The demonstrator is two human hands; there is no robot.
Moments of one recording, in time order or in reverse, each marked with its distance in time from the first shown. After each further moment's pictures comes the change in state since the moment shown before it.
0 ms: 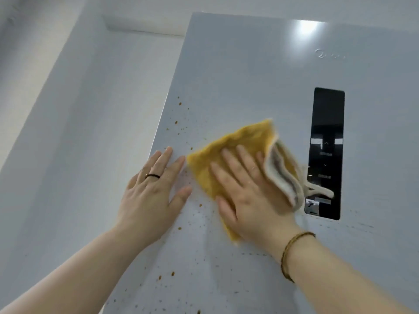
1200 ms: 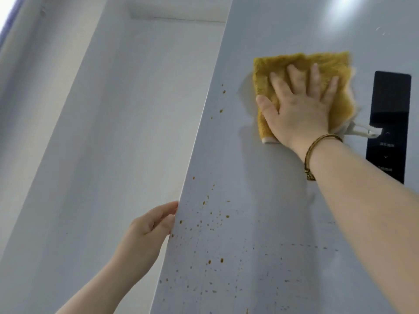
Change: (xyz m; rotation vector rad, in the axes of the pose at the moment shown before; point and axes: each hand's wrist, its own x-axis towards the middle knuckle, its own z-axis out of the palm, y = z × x) left_hand -0.065 -0.067 -0.001 -0.892 -0.078 -0.441; right_hand 0.105 0.014 -0.017 -0.062 -0.198 0.410
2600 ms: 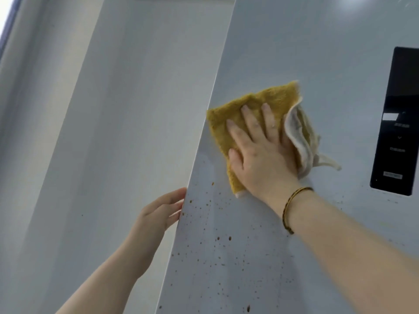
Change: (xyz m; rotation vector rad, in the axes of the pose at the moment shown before) left_hand -0.011 0.000 -0.002 -0.301 -0.077 -0.137; right_hand -0.082 -0.050 0.039 0.144 0.060 -0.273
